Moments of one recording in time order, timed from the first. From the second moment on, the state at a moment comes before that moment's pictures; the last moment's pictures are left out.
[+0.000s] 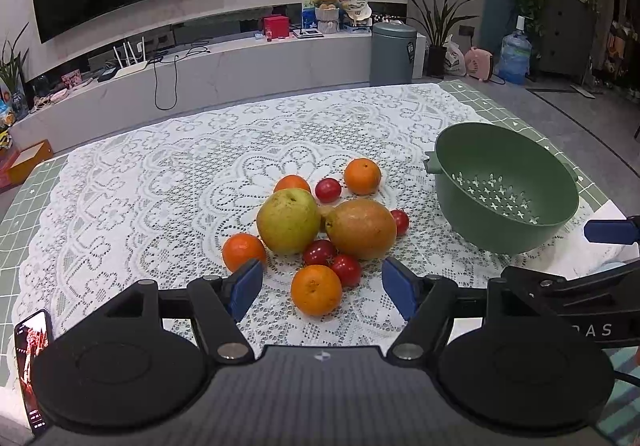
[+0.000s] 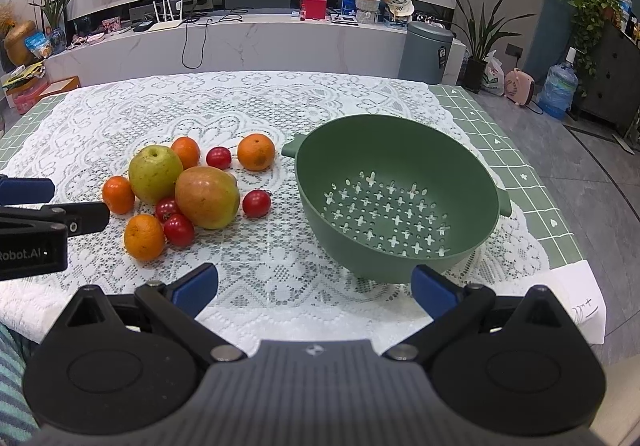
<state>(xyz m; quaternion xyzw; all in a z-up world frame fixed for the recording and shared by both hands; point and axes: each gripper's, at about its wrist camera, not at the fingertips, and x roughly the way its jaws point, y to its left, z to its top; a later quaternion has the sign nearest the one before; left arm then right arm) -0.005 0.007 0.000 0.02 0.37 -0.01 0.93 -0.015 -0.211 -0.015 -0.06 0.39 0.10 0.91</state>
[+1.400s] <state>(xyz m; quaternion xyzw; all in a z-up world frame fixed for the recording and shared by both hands) -0.010 0.009 0.004 0.02 0.37 -0.01 0.93 -0.015 -0.213 -0.017 -0.06 0.40 0.10 0.91</state>
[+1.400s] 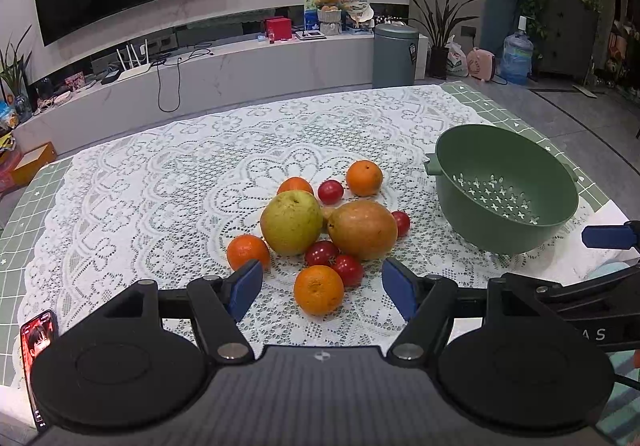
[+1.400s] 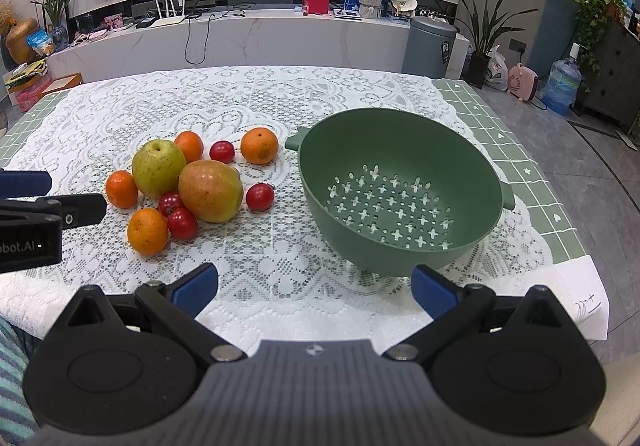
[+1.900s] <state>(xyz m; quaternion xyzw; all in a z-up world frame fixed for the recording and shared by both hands) -0.009 0.017 0.005 0.02 0.37 -0.03 0.93 -0.014 -0.210 -0.017 -0.04 0.37 0.15 0.91</state>
